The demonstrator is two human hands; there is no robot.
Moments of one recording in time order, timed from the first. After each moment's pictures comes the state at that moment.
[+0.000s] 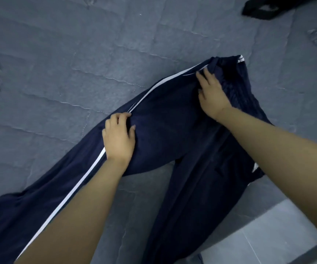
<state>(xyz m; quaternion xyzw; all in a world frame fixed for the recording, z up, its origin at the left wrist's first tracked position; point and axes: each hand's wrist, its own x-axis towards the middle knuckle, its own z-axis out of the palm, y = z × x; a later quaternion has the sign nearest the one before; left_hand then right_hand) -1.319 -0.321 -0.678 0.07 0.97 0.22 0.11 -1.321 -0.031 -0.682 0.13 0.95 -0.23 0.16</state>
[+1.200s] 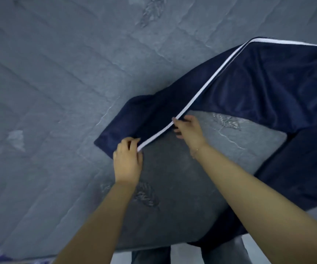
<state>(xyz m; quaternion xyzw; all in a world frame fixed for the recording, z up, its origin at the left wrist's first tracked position) -1.145 -0.679 -0.668 -0.09 0.97 0.19 0.15 -1.229 -0.496 -0.656 0.36 0.63 -0.63 0.29</state>
